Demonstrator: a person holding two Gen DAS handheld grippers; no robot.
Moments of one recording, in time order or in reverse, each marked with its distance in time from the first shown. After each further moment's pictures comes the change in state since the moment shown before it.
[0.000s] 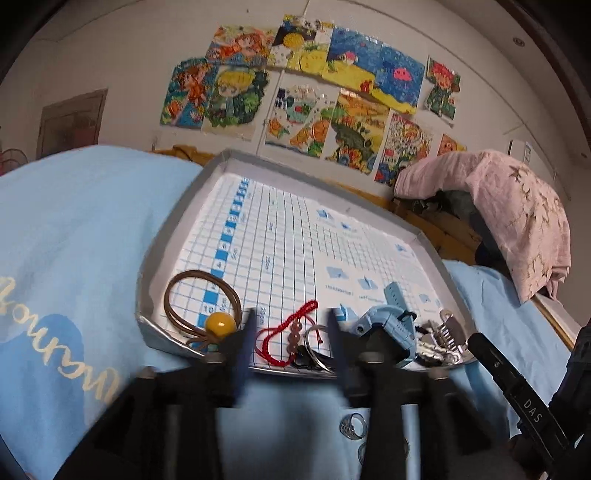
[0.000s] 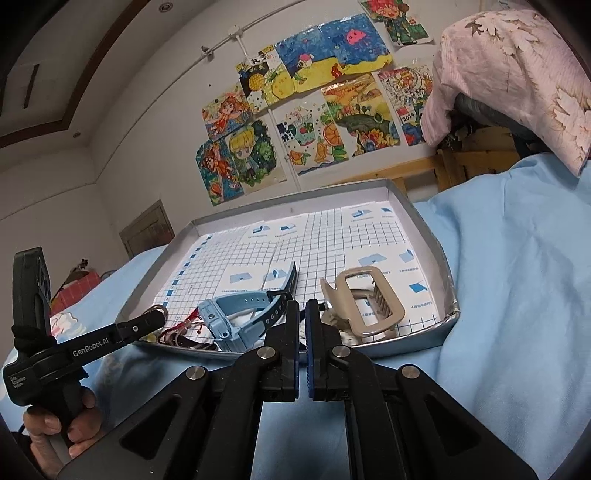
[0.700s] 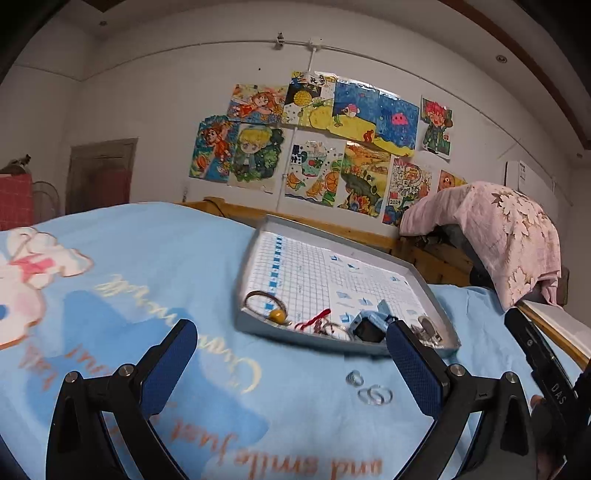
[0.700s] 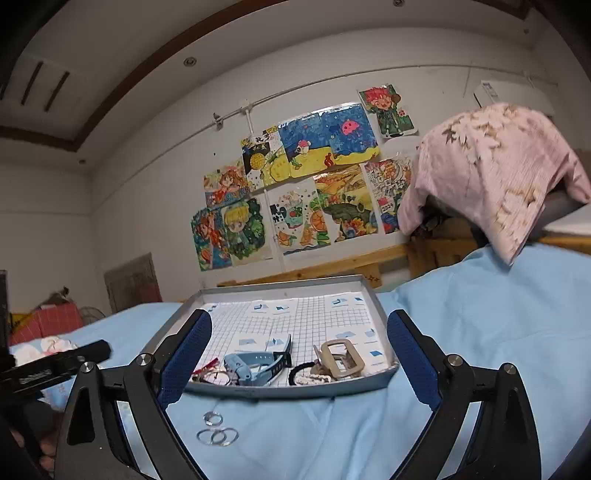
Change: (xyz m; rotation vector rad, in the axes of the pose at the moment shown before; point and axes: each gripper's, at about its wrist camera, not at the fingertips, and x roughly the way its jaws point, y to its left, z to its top) left arm -0.139 0.009 -0.019 0.037 -0.171 0.085; right arm -0.112 0.036 0.003 -0.100 -0.312 -0.115
